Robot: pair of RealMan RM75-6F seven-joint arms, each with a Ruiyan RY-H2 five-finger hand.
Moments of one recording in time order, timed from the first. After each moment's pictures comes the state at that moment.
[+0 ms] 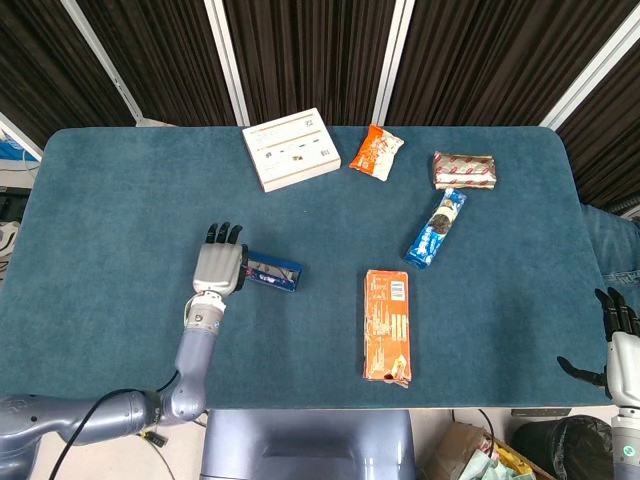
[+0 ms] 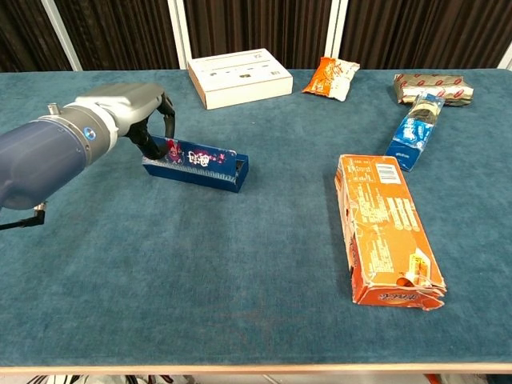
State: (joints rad) left arm -0.83 -1.80 -0.36 -1.43 0.68 1.17 0.87; right arm 0.02 -1.11 0.15 -1.73 -1.24 1.46 -0.04
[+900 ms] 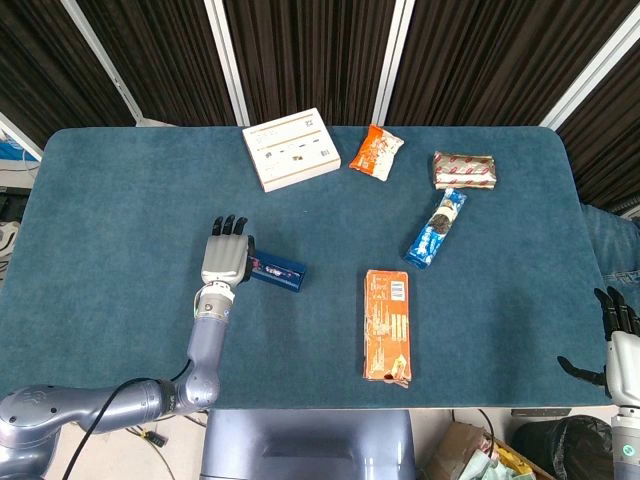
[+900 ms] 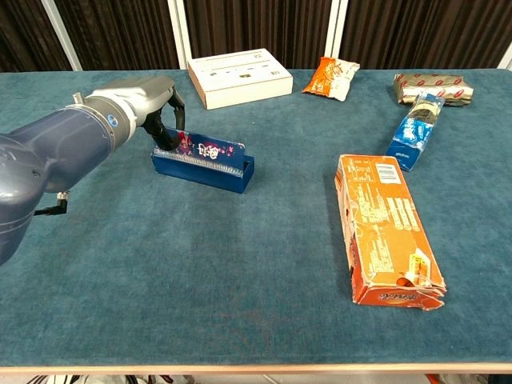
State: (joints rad) left arm -0.90 -1.84 -0.40 -1.34 0.60 1.16 0.85; right arm 0.03 -1.11 0.15 -1.73 -1.25 1.46 -0.05
